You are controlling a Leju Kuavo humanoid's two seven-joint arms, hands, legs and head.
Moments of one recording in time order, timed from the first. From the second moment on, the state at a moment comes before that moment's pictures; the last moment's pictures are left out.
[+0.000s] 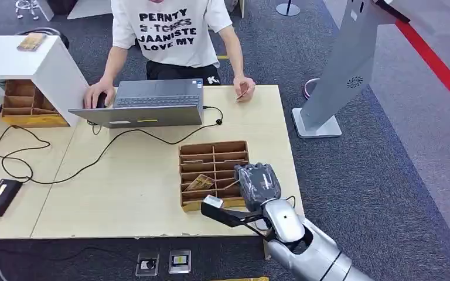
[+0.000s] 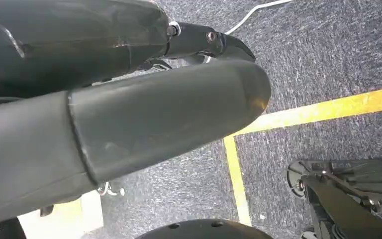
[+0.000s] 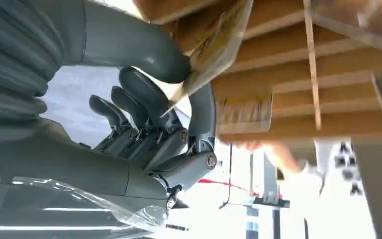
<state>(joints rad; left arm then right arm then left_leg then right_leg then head) -0.14 0.10 -1.37 -0.20 1.17 0.33 0.23 -0.50 -0.18 0.94 -1.29 1.10 -0.24 0.39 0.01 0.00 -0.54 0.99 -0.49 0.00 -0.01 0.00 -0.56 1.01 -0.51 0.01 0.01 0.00</state>
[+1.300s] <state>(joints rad) -0.14 0.10 -1.37 -0.20 1.12 0.30 0.21 -0.47 -0.28 0.74 -1.82 1.22 -0.19 0.36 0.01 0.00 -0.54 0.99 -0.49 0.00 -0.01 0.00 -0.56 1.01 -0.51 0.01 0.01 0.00</state>
